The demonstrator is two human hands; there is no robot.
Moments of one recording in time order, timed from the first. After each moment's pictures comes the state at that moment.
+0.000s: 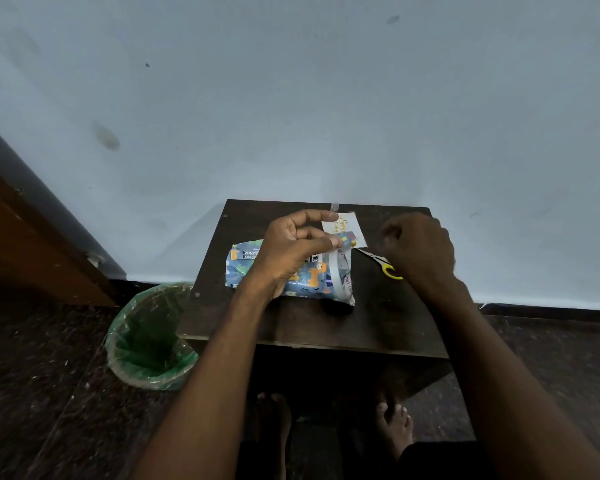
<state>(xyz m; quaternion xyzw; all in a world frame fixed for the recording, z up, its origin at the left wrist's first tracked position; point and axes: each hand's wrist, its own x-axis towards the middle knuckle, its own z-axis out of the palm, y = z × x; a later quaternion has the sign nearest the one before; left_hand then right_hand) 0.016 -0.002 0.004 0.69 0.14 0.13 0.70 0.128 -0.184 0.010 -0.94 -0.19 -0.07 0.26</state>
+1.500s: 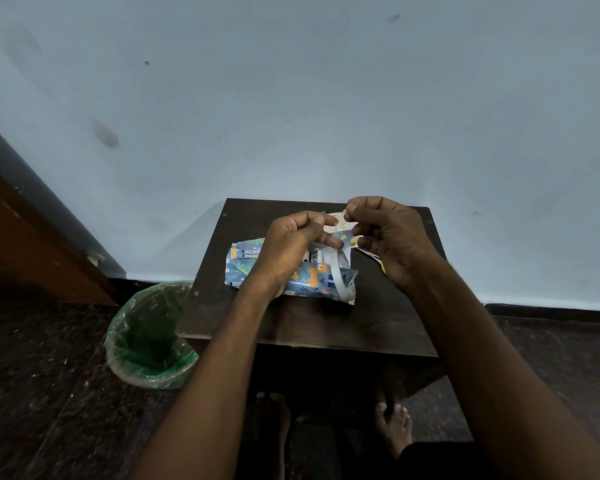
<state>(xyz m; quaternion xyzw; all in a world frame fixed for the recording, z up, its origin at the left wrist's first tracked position) 0.019 -0.005 0.002 0.71 0.15 0.15 0.68 0.117 -0.155 0.028 -0.61 -0.09 0.26 0.74</state>
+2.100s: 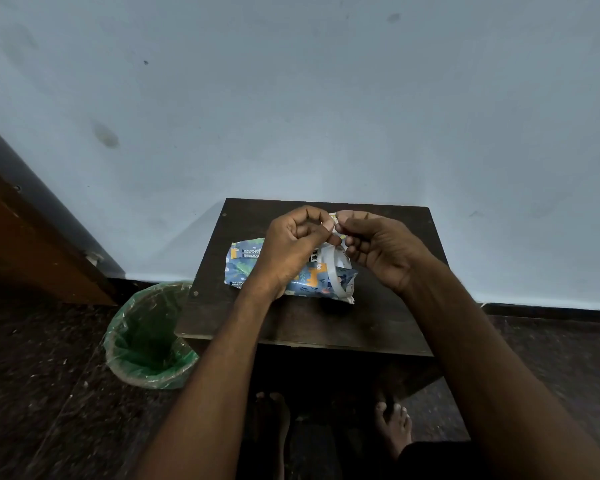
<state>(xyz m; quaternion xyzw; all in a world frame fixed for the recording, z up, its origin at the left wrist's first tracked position) 0.018 -0.006 0.000 0.73 0.10 0.19 0.65 0.111 -0.151 0.025 -0.57 -0.04 0.36 0.74</state>
